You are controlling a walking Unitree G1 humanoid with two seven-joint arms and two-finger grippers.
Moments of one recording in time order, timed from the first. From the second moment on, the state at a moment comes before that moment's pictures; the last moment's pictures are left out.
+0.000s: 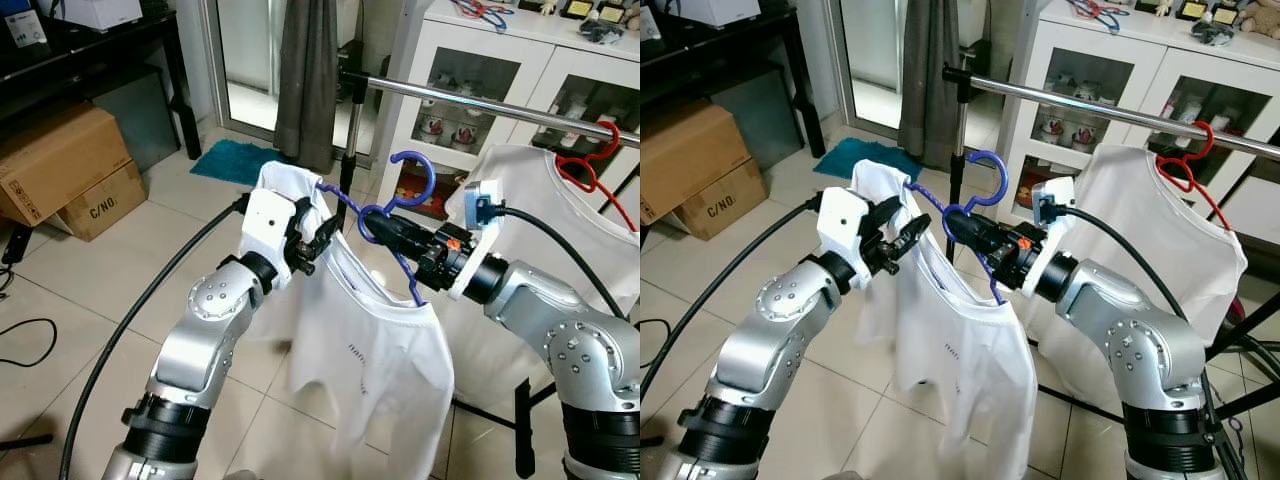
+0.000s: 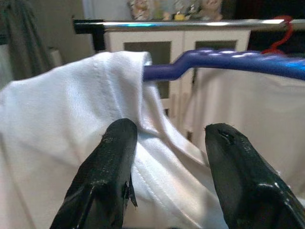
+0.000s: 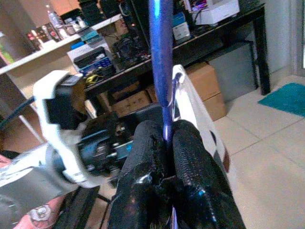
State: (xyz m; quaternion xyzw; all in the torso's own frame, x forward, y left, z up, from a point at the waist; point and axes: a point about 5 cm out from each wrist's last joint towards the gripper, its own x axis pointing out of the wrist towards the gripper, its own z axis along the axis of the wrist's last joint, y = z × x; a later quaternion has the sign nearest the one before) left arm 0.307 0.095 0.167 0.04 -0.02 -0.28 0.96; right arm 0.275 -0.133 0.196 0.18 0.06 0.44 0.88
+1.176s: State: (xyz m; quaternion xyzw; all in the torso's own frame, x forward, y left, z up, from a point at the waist) left arm 0.320 0.106 0.176 0.06 -0.05 -0.26 0.96; right arm 0.271 -0.138 0.213 0.26 0.04 0.48 0.84
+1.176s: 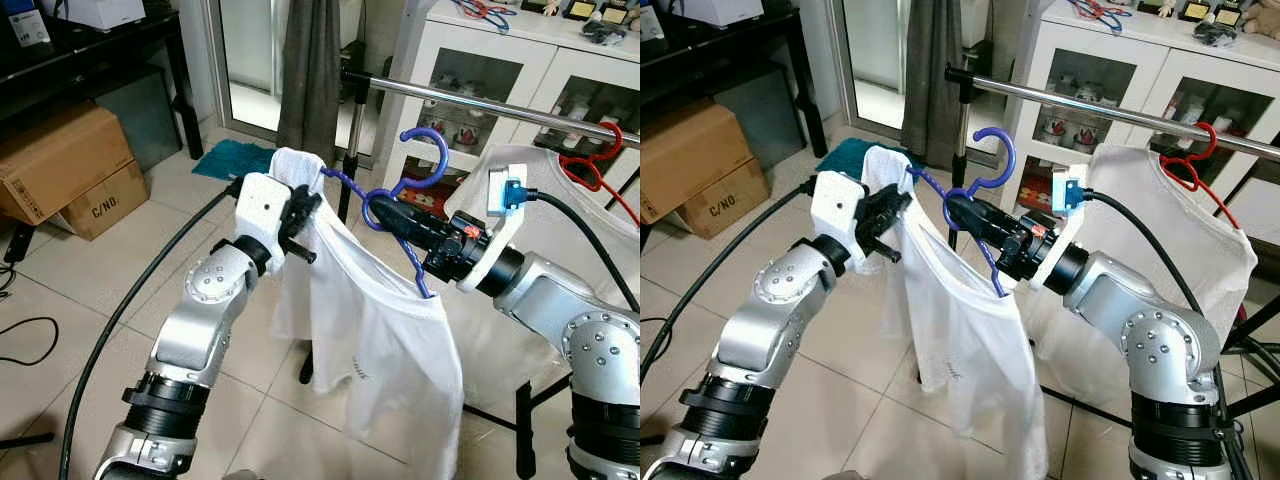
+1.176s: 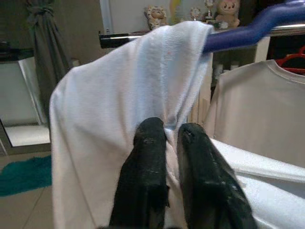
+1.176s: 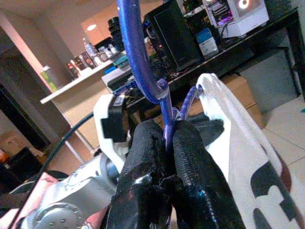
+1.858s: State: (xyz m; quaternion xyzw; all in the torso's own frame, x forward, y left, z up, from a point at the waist) left arm 0.323 0.115 0.186 0.01 -0.07 -0.26 0.96; right arm 0.268 -0.141 0.204 0.15 0.07 0.46 0.87
